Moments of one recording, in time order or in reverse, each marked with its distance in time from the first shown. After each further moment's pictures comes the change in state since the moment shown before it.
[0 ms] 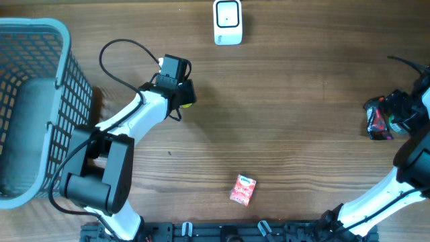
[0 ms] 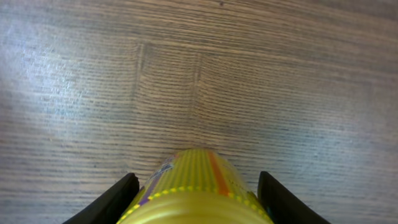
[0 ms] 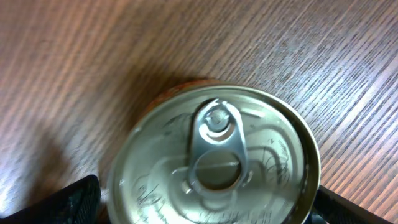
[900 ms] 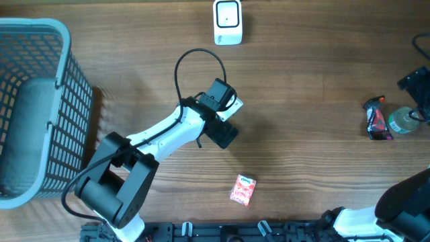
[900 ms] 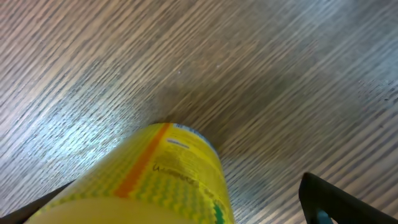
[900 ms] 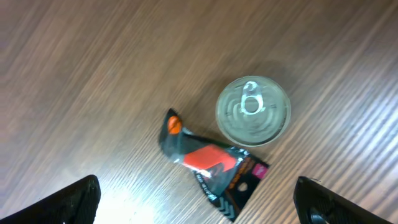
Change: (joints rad) left arm -0.312 -0.014 0.011 -0.233 0.085 0.598; right arm 0.002 -0.414 -0.004 -0.111 -0.215 0.043
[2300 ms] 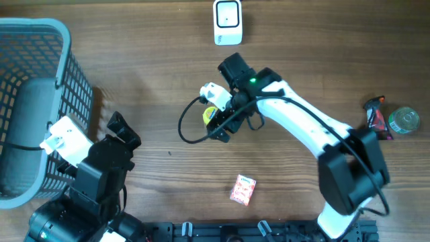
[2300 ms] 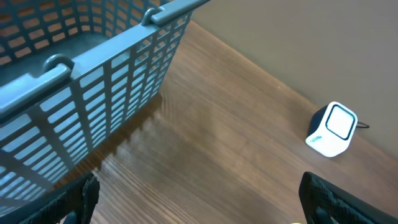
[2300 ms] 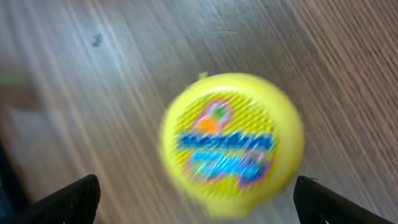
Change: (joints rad) left arm 0.100 -1.123 -0.016 -0.572 -0.763 -1.056; right arm 1.212 0.269 0.000 0.015 -0.357 -0.742
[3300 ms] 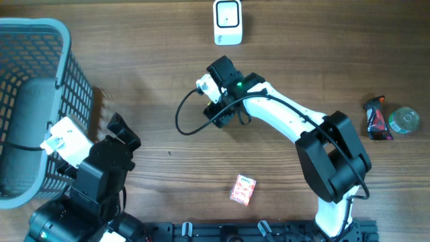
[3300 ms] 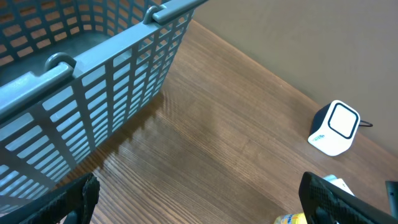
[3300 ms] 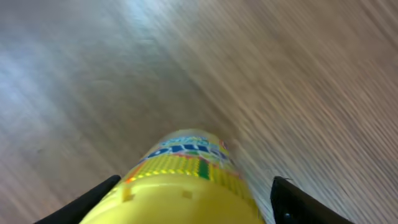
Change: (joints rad) left arm 0.000 0.000 0.000 -0.008 0.000 0.000; right arm 0.032 0.102 0.000 0.227 0.299 0.187
